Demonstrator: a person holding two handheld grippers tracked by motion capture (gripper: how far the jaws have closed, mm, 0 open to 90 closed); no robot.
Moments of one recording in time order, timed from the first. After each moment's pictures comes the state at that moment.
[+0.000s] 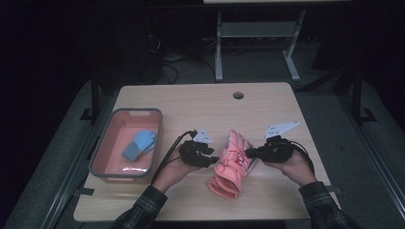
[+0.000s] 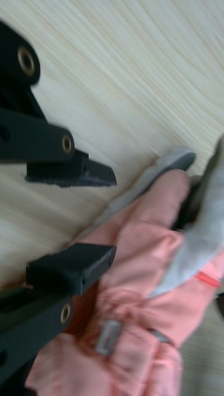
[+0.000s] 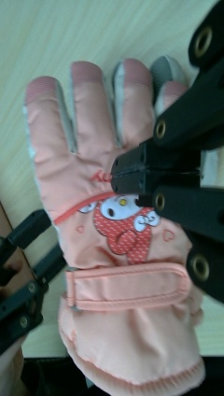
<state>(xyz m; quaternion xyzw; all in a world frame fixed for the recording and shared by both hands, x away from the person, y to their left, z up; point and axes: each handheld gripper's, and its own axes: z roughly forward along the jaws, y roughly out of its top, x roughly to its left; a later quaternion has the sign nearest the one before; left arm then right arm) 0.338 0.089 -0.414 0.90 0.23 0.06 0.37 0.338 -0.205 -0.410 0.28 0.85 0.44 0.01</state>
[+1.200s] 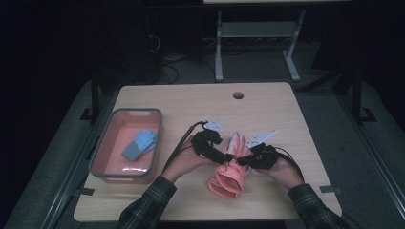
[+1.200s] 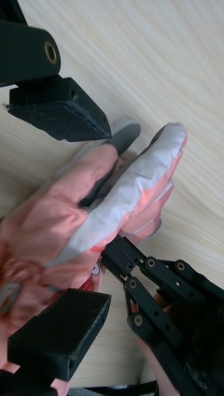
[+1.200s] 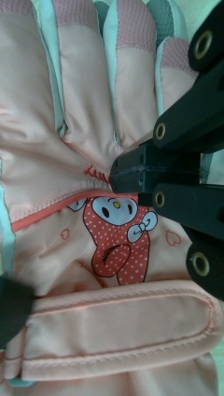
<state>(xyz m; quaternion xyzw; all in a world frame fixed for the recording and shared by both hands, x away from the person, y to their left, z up) 0.364 0.048 -0.406 0.89 0.24 0.00 0.40 0.339 -0.172 -0.446 0.27 0.89 0.37 0.02</state>
